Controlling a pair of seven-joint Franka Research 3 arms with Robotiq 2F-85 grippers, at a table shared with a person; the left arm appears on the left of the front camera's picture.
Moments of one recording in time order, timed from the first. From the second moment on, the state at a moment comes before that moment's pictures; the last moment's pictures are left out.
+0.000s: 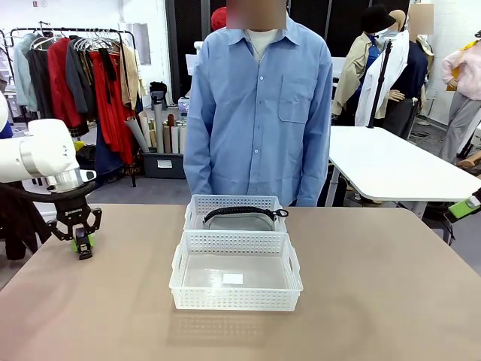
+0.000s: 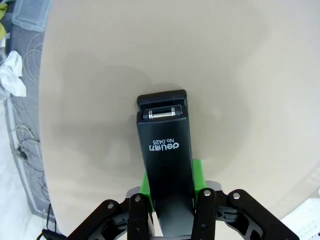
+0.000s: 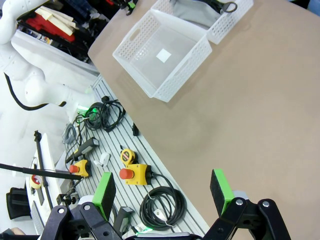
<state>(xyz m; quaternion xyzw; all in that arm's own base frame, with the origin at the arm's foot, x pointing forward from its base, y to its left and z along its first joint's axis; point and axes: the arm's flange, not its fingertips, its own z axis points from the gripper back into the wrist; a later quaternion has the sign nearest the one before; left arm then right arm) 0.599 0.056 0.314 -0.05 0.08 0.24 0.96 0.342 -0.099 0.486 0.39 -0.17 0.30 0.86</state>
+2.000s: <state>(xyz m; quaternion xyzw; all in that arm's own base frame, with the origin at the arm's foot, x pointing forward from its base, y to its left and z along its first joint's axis) 0.454 -0.005 0.485 -0.02 0.03 0.03 1.00 0.343 -0.099 0.486 0.39 -0.17 0.30 0.86</state>
